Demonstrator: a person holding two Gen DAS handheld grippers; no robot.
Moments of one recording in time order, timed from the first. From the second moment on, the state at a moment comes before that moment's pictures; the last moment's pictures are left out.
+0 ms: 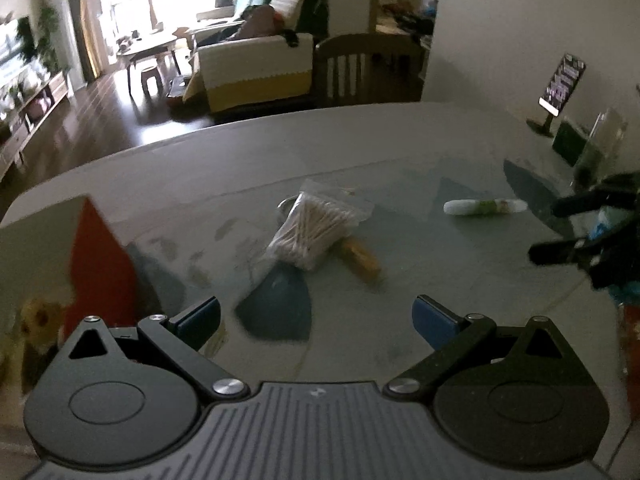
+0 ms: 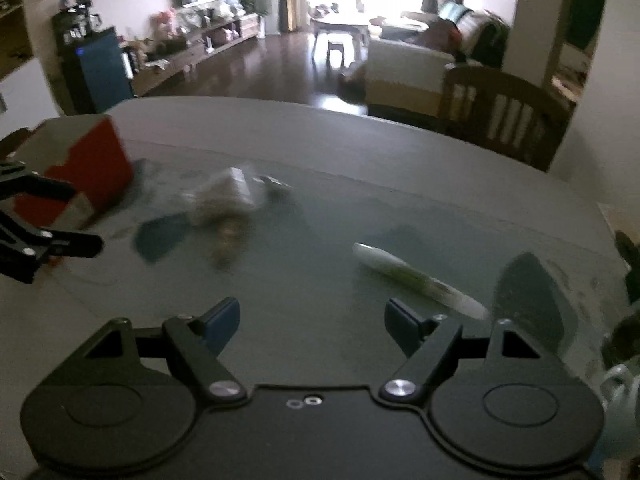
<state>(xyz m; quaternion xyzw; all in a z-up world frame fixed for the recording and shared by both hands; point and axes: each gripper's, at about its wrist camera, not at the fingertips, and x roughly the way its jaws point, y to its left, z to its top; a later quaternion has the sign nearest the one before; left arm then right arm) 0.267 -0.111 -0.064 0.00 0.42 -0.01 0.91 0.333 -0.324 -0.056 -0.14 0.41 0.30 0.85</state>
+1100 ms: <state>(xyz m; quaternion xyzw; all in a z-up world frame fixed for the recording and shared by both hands) 0.398 -0.104 -0.144 0.07 0.48 -0.03 0.87 0.442 -0.333 -0.131 -0.19 0.46 0.29 0.82</state>
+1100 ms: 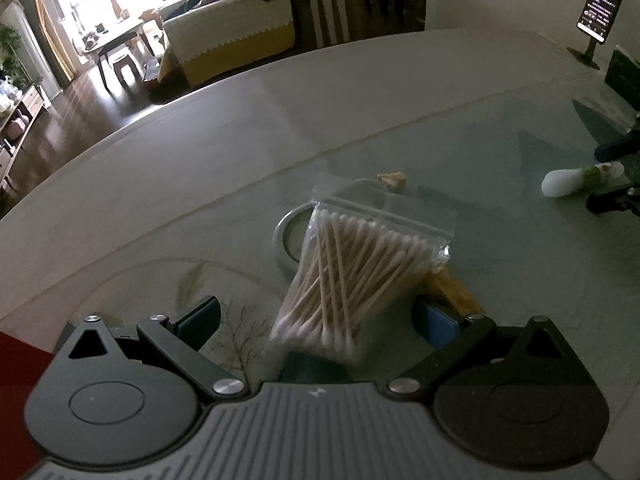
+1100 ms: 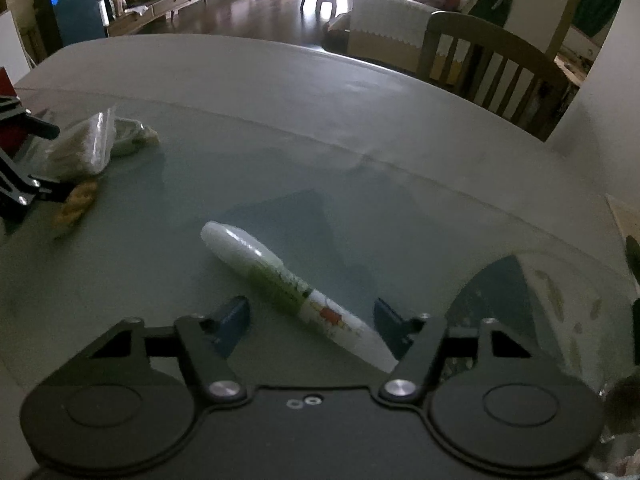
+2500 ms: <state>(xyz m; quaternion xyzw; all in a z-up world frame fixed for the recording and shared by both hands) 0.286 -0.104 -0.095 -0.07 0.45 -0.01 0.89 0.327 -0.289 -0.081 0.02 0.51 0.29 0.81</state>
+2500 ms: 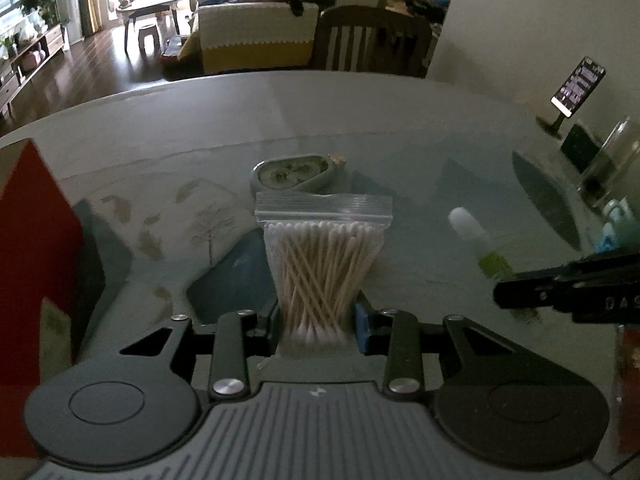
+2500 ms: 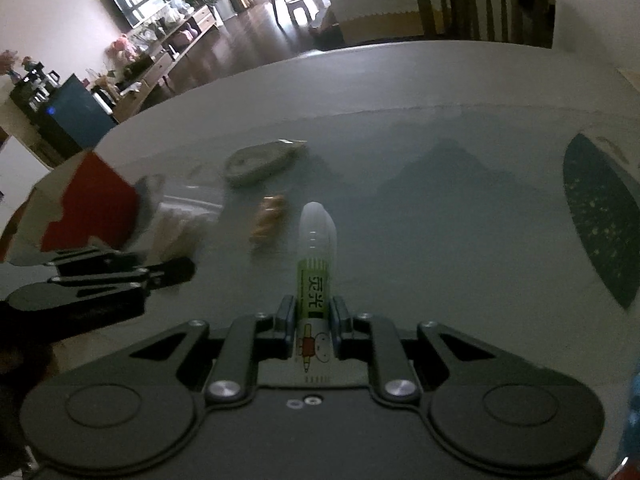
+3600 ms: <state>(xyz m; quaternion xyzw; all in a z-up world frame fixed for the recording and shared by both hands) 0.155 0.080 0.003 -0.08 0.41 0.03 0.91 0.219 -0.070 0.004 -0.02 0.46 0.37 0.81</state>
